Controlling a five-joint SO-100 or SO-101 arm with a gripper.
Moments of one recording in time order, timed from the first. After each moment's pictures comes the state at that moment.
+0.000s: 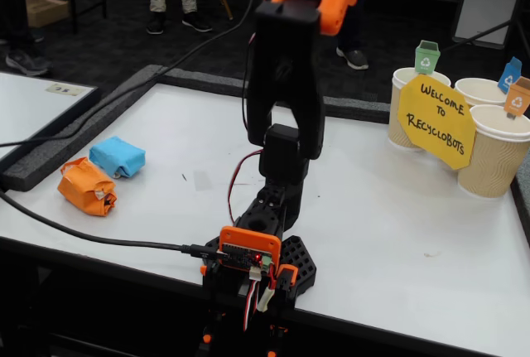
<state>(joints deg) 5.0 107.3 62.1 96.4 -9.5</state>
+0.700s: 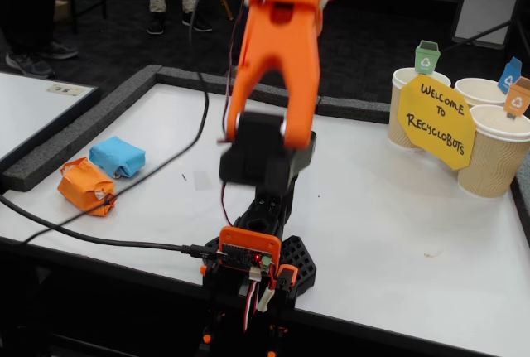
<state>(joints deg) -6.4 164.4 120.0 90.3 -9.5</state>
